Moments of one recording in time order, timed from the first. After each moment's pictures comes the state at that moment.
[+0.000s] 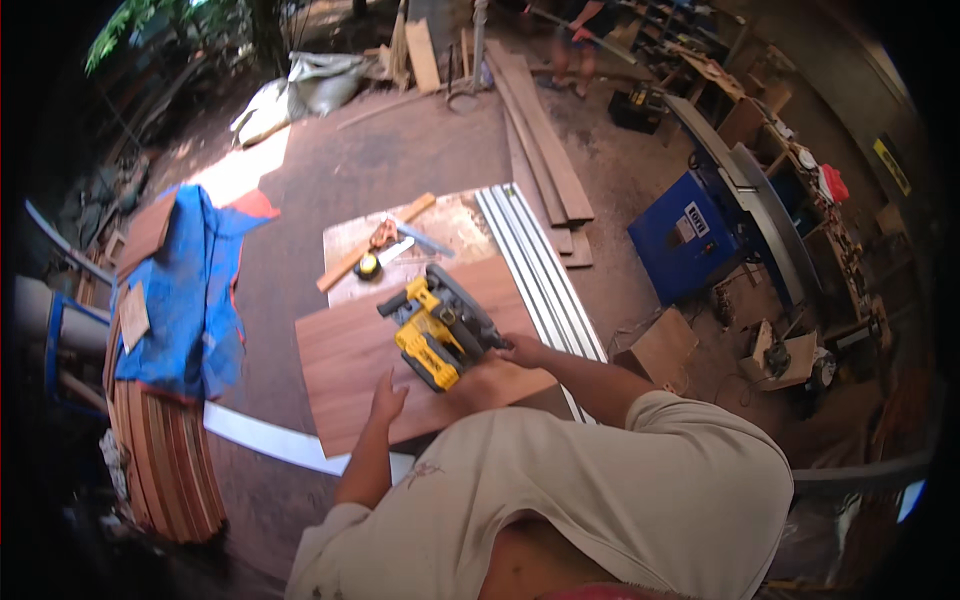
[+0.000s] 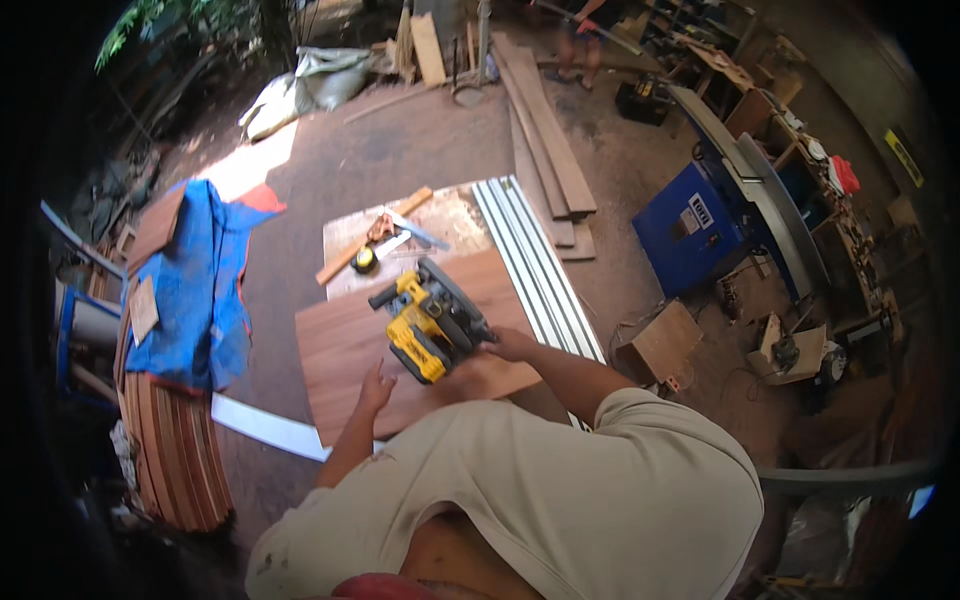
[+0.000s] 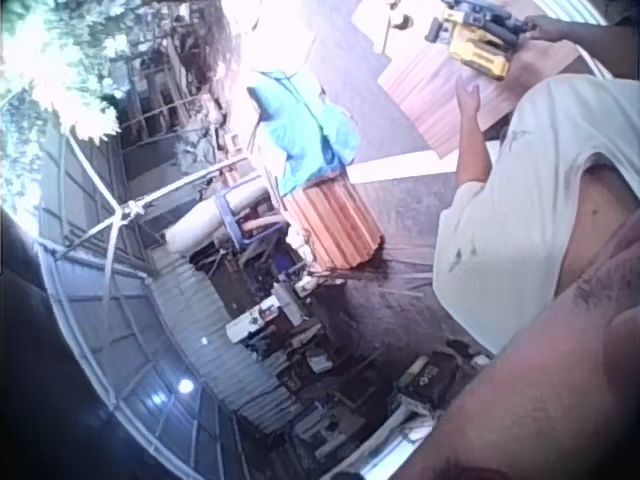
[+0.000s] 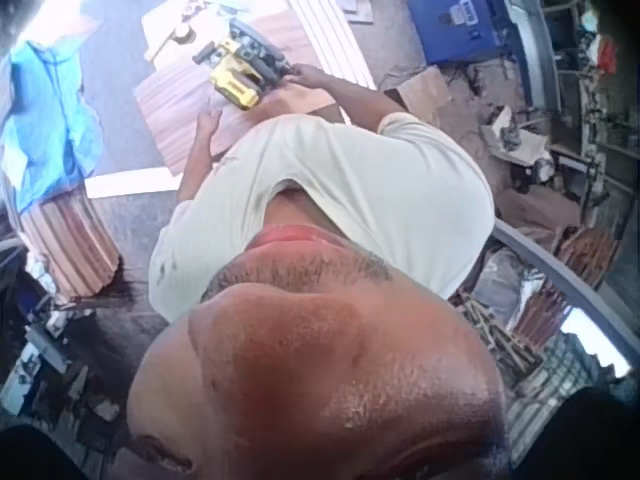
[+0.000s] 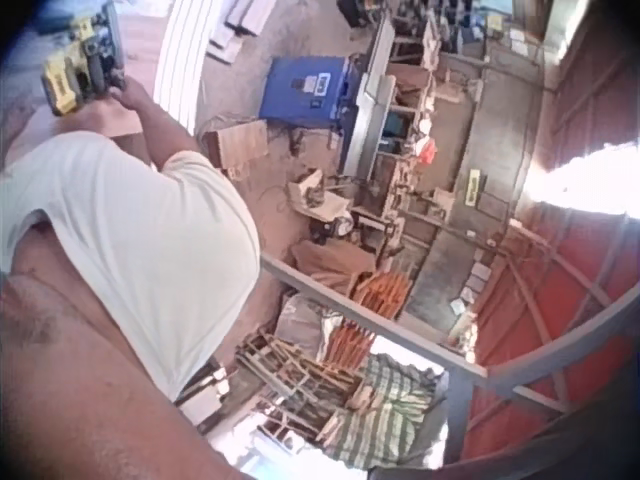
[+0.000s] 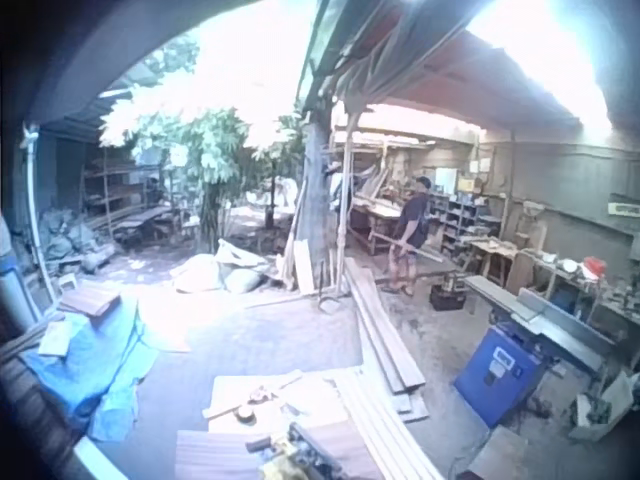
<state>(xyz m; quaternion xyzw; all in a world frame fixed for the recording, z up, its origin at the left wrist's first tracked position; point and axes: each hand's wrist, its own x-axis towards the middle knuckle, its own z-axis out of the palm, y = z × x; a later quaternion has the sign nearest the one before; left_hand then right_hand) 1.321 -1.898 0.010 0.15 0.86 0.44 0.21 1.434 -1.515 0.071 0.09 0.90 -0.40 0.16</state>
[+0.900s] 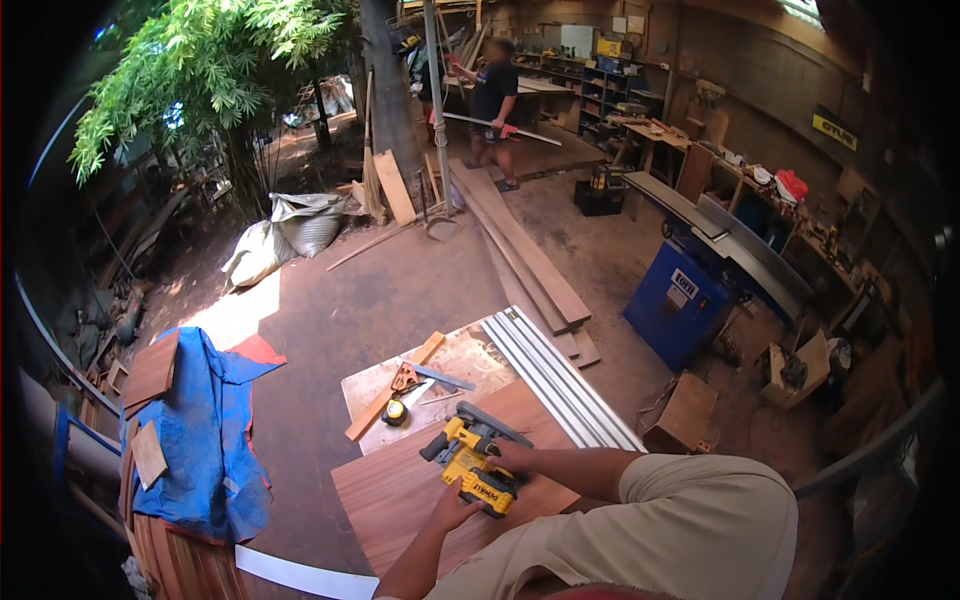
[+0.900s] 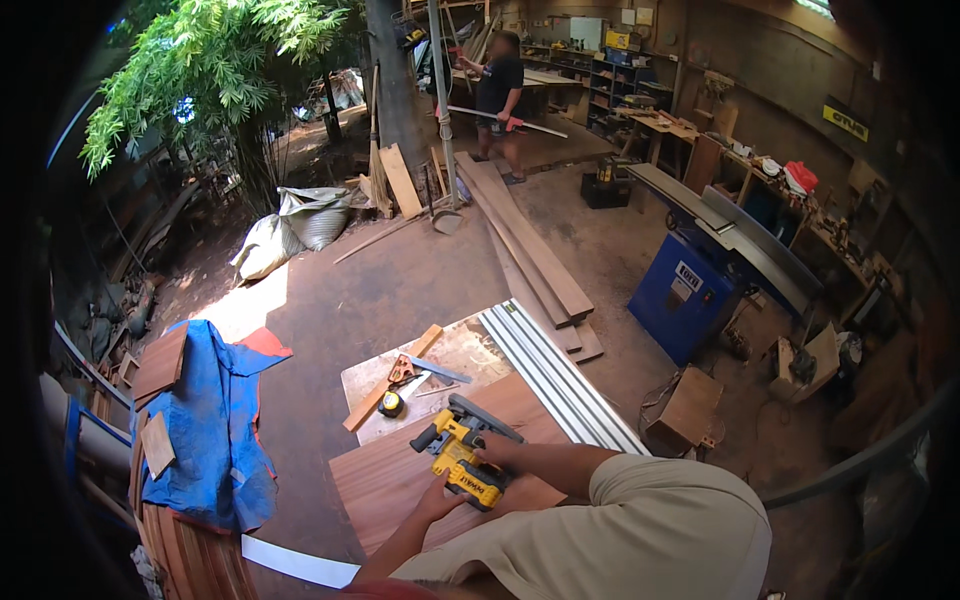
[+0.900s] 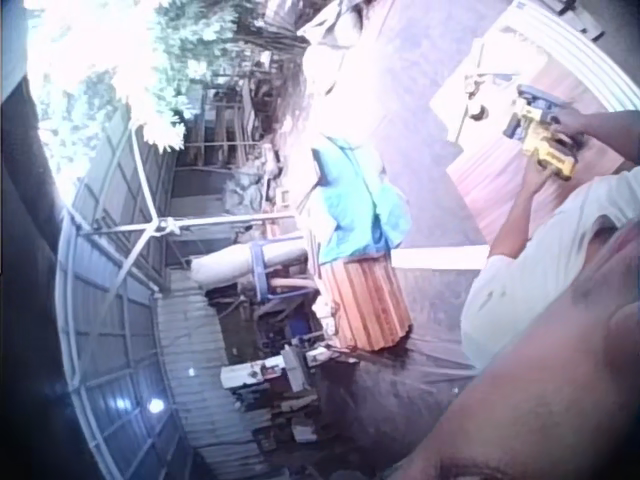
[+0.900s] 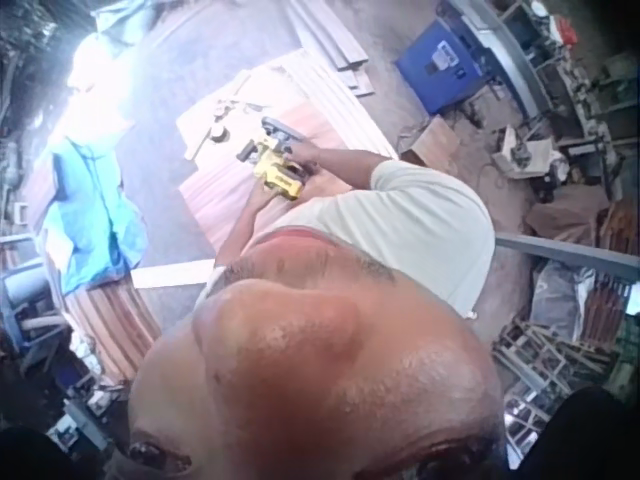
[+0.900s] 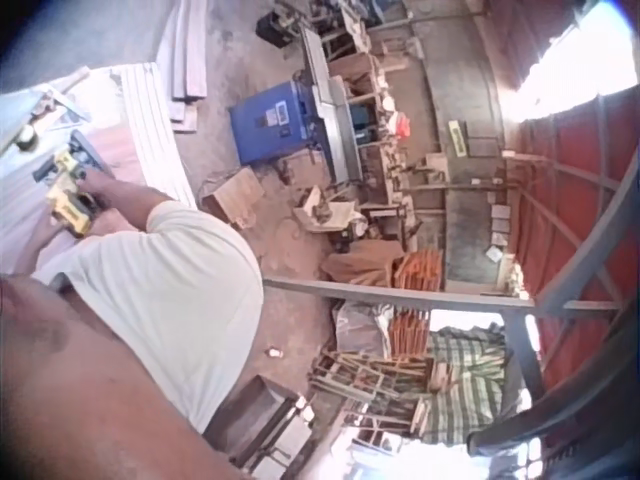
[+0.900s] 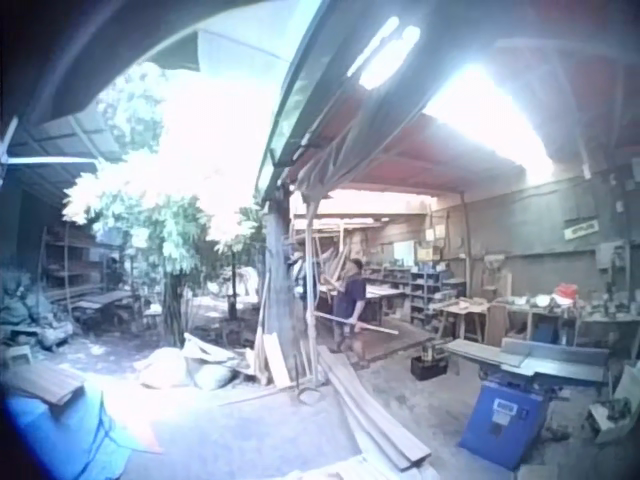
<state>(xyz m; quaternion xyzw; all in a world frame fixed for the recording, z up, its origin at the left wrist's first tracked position) 1.268 -1.851 0.089 0.33 0.81 0.37 0.30 1.322 -1.608 0.144 0.18 0.88 -0.41 0.18</state>
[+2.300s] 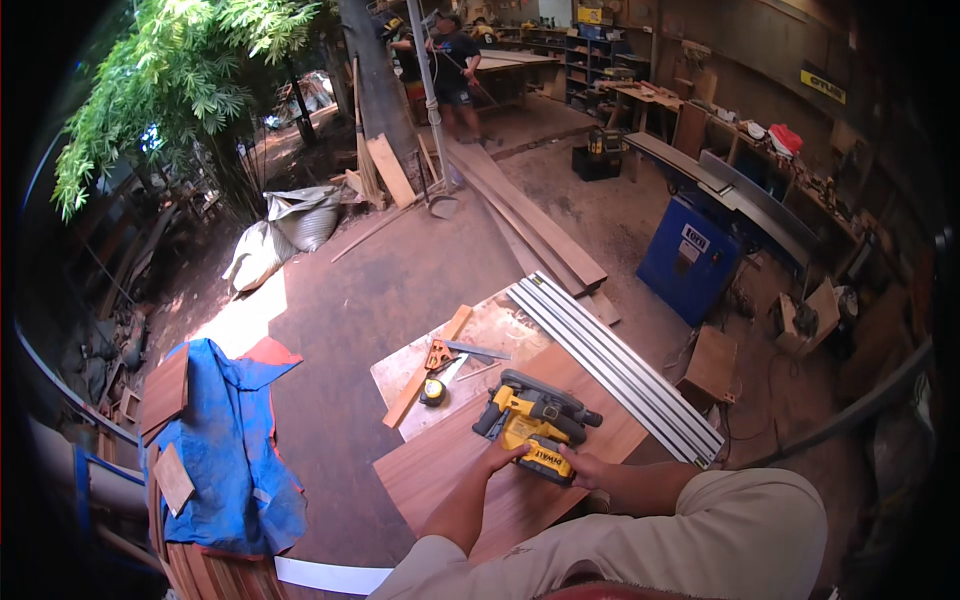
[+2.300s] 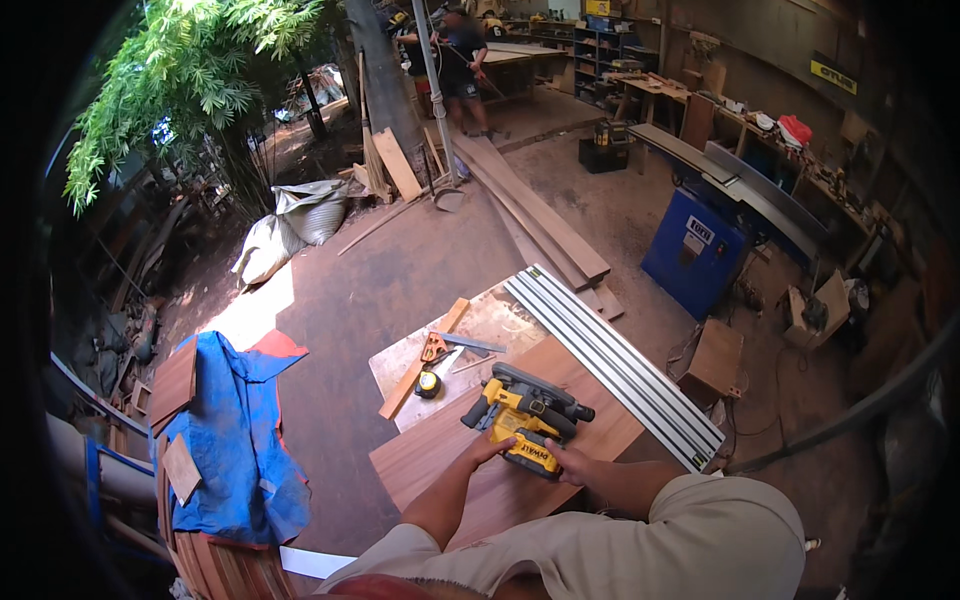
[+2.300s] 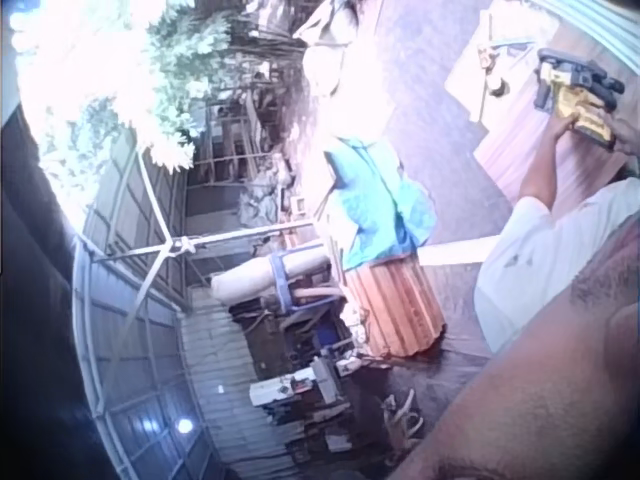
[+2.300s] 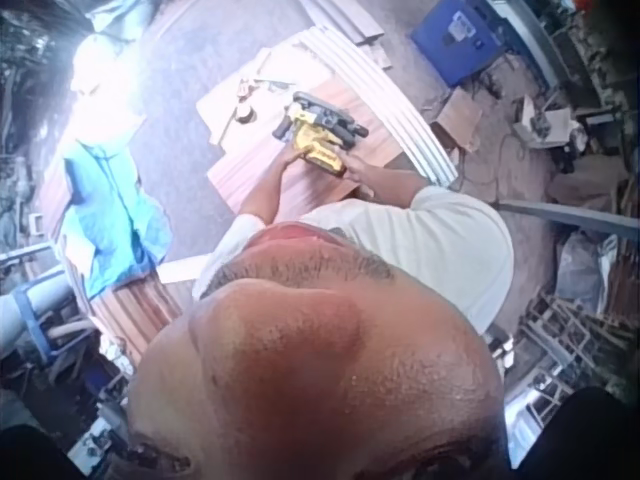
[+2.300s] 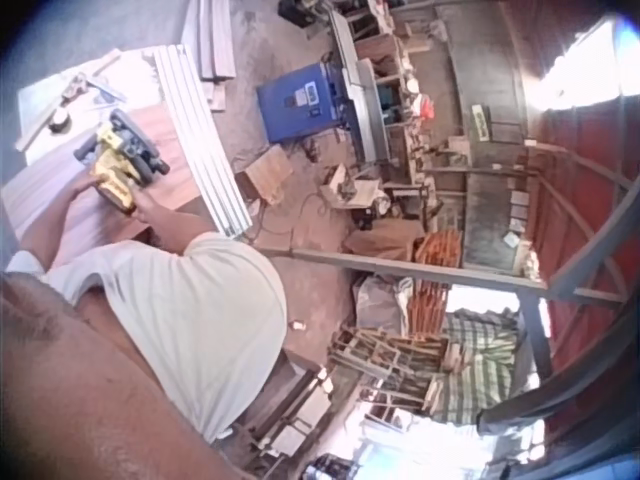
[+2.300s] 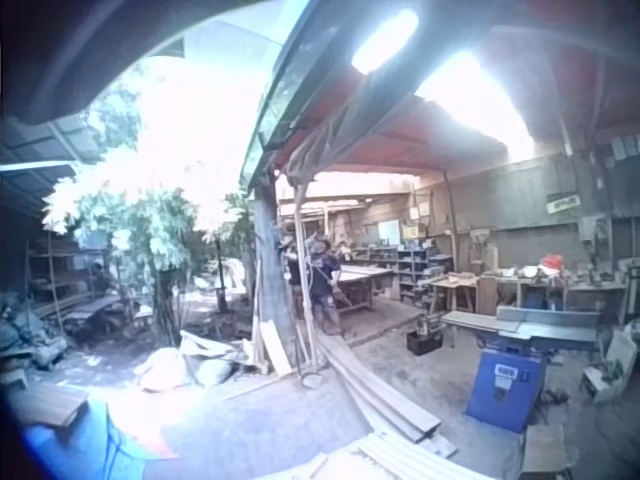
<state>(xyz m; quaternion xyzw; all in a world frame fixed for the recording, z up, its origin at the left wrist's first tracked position) 1.176 -1.817 0.037 0.33 0.62 0.46 0.54 1.407 -1.699 0.066 0.41 0.33 -0.85 0.08</state>
